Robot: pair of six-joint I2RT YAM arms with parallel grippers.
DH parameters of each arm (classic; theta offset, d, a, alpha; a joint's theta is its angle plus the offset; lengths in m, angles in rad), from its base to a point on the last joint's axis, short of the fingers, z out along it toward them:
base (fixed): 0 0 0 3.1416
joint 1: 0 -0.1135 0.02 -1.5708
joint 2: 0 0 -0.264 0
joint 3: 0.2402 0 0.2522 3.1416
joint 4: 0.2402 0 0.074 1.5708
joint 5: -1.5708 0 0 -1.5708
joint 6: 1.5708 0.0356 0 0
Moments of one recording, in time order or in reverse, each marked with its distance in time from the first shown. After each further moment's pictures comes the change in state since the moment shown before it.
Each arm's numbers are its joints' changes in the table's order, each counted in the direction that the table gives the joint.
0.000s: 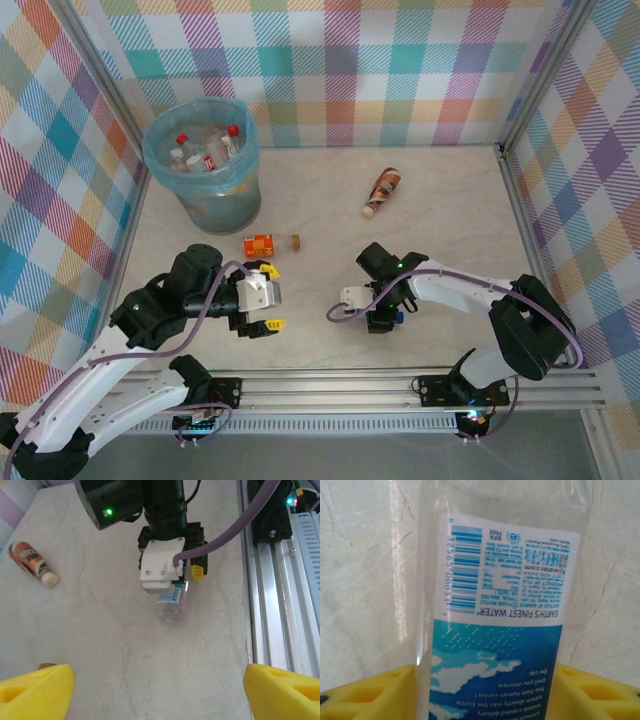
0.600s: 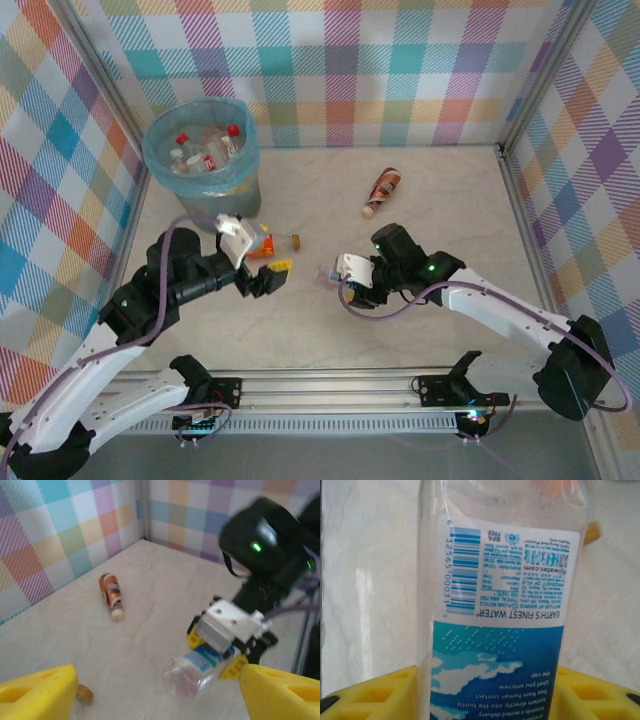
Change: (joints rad) left arm 0.002 -0.089 0.158 -0.275 0.243 -0.589; right arm 0.004 0.272 0.067 -0.189 0.140 0.248
